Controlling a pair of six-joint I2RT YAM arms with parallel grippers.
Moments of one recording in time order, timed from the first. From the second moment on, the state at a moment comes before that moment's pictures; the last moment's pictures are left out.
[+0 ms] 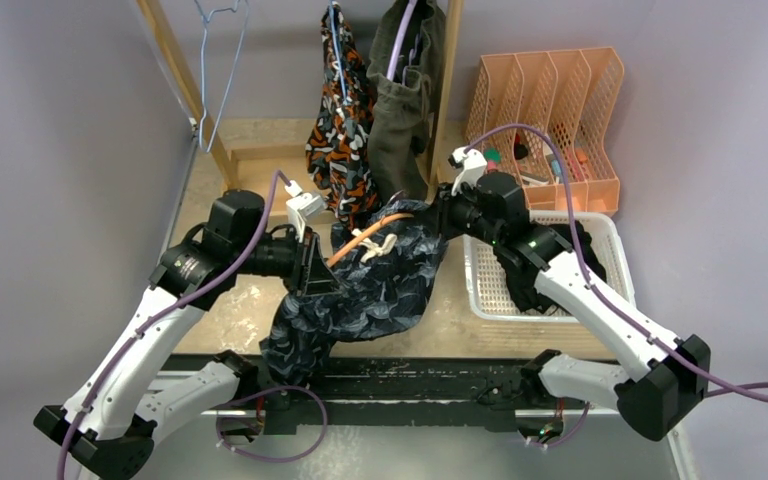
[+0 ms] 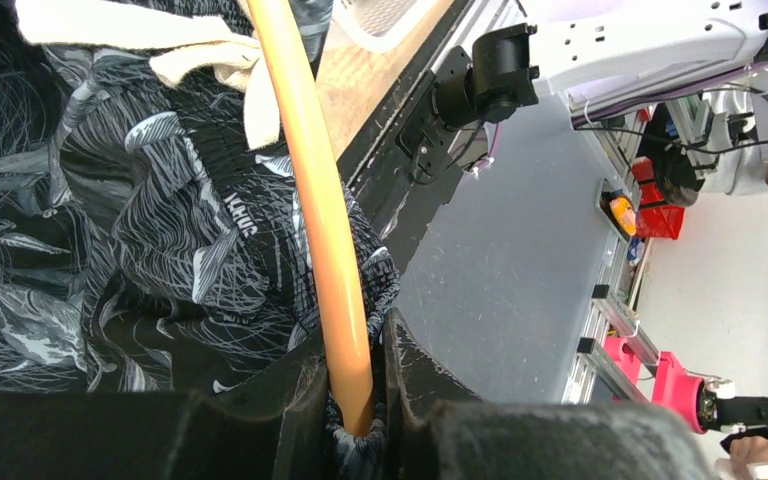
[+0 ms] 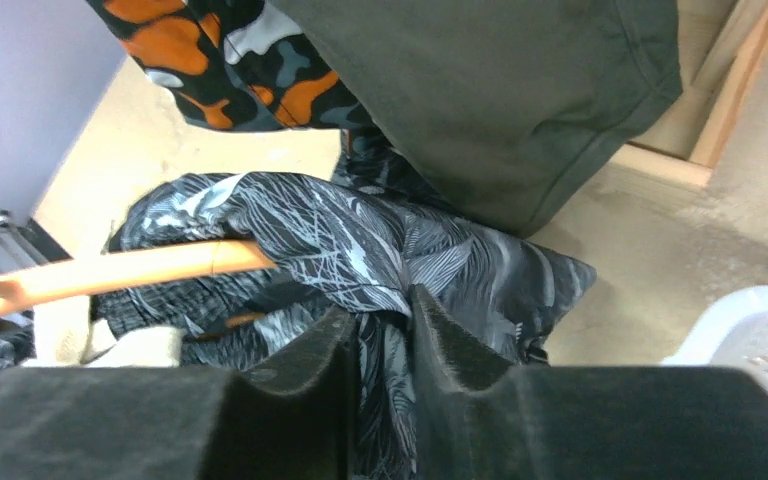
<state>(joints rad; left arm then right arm) -0.51 0.91 1.13 -0.85 0.77 -0.30 0.59 1.16 1.03 -0.29 -0.11 0.32</state>
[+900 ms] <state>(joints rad) -0.51 0.85 1.15 -0.84 0.76 -0.30 0.43 1.21 0.99 -0.25 -0.13 0.45</state>
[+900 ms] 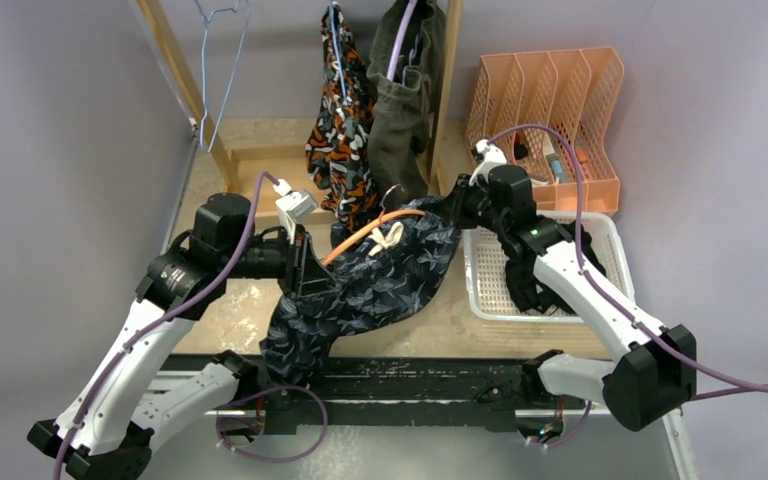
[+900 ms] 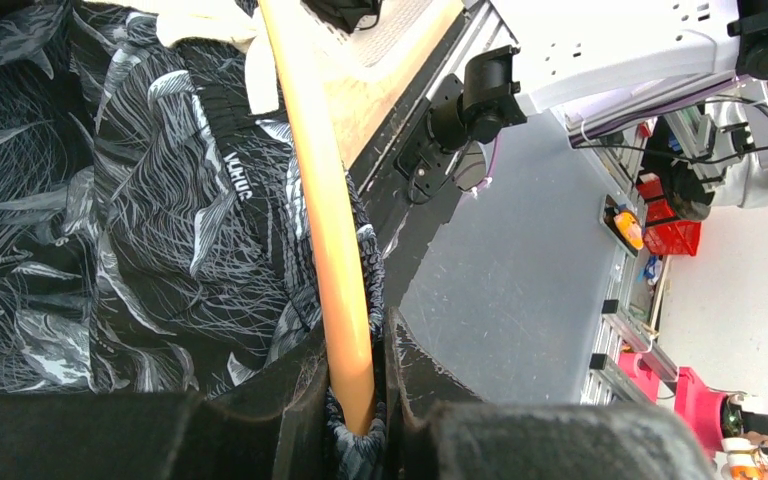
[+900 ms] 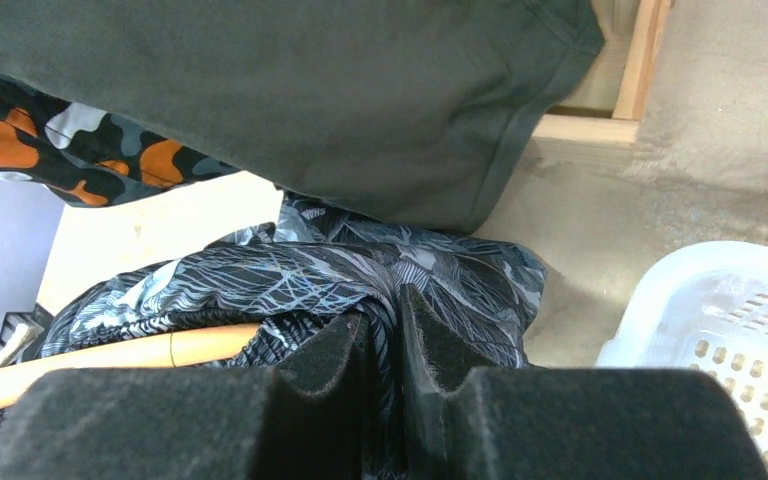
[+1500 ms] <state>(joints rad) -0.51 0.91 1.20 -0.84 0.76 -0.31 0.40 1.14 0.84 -0.16 -0.10 0.54</state>
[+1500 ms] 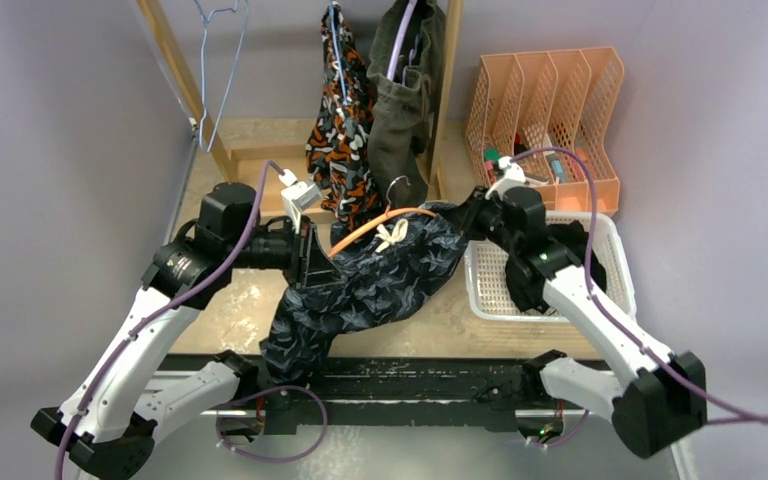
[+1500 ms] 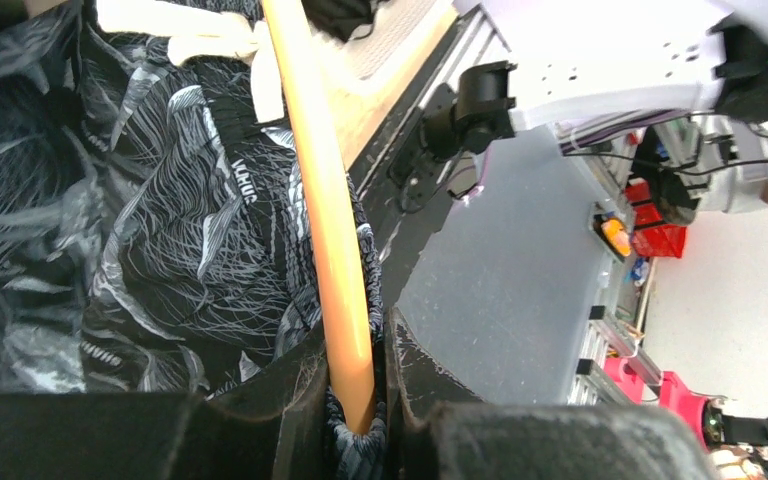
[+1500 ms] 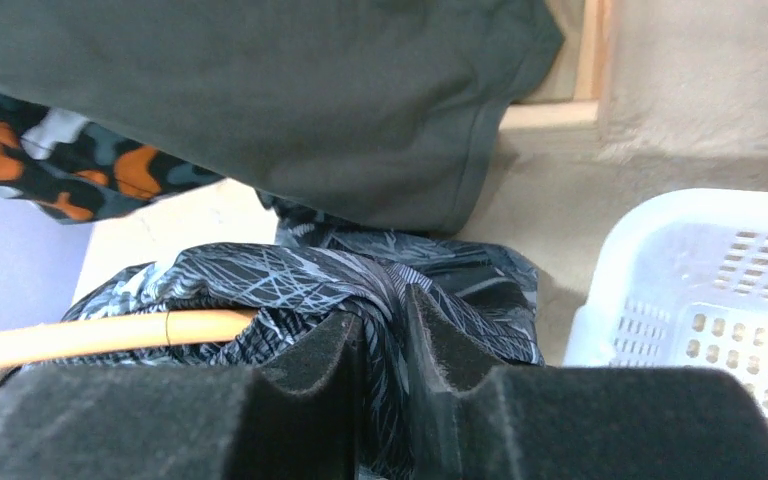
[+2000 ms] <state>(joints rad) -0.52 0.90 1.20 -0.80 0.76 -0.36 0.39 1.09 0.75 -0.01 -0.07 0.66</state>
